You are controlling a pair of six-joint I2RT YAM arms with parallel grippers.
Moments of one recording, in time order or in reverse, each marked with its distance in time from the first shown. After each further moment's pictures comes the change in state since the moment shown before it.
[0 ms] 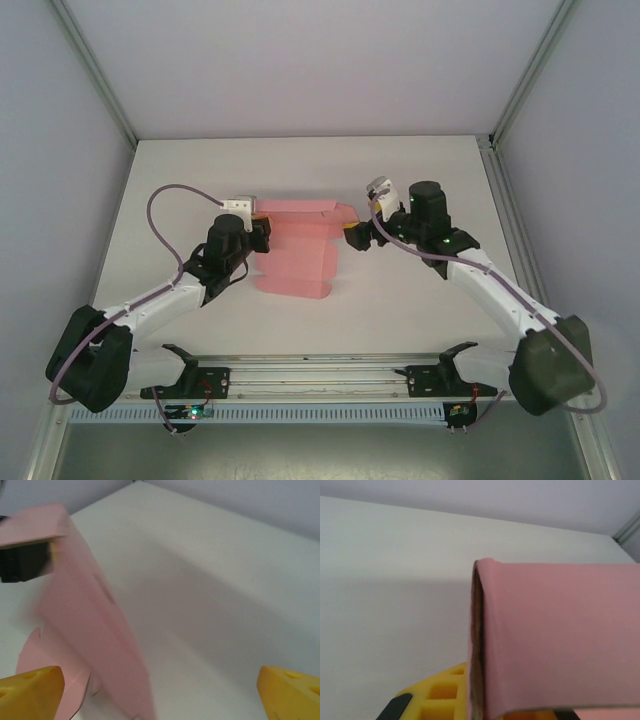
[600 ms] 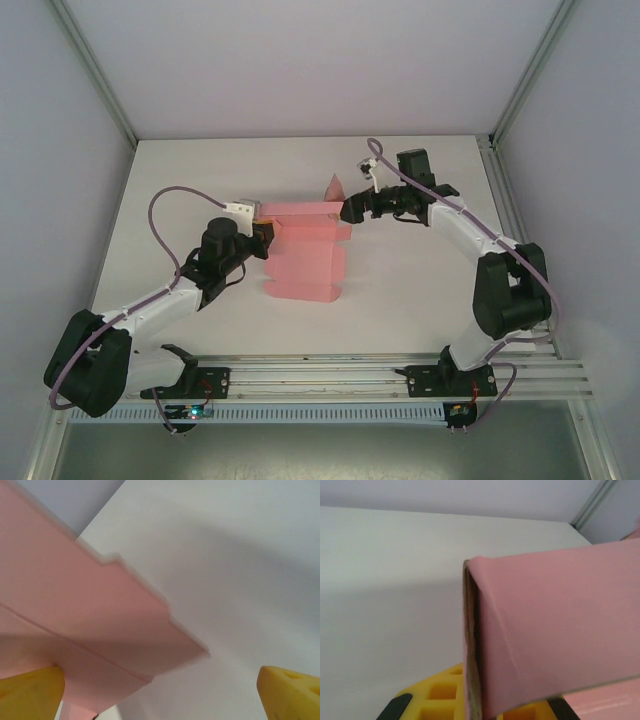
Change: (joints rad) left arm 0.025 -0.023 -0.048 0.062 0.139 0.076; right arm -0.097 0.383 0.338 -0.214 -0.317 0.080
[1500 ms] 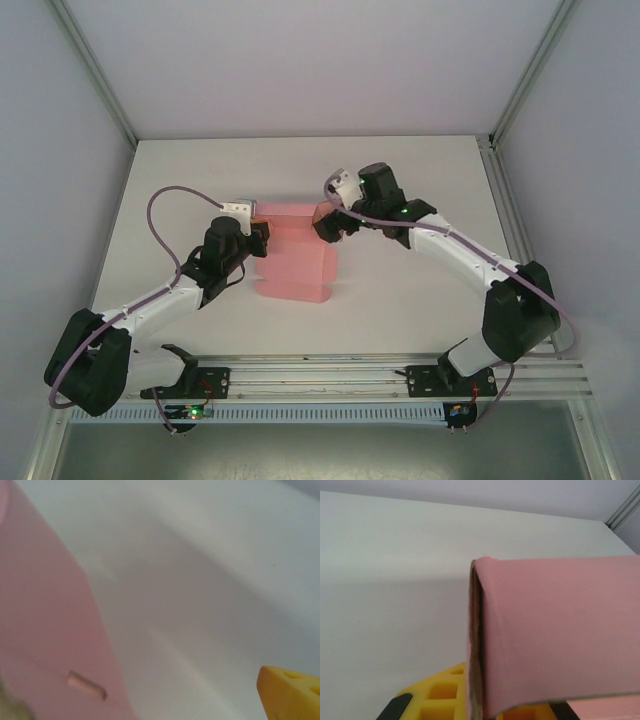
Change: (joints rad) left arm -0.007 0.007 0.021 -0.068 -0.093 -0.048; right arm 0.307 -0.098 -0.040 0.055 0.591 -0.106
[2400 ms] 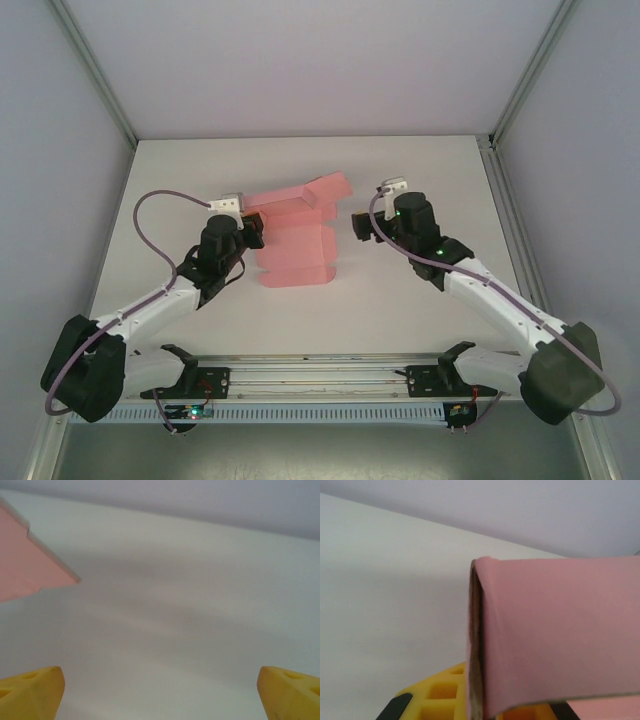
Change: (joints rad) left arm 0.000 -0.041 0.013 0.007 -0.111 -0.136; right arm -0.048 -0.338 -0.315 0.110 0.339 0.244
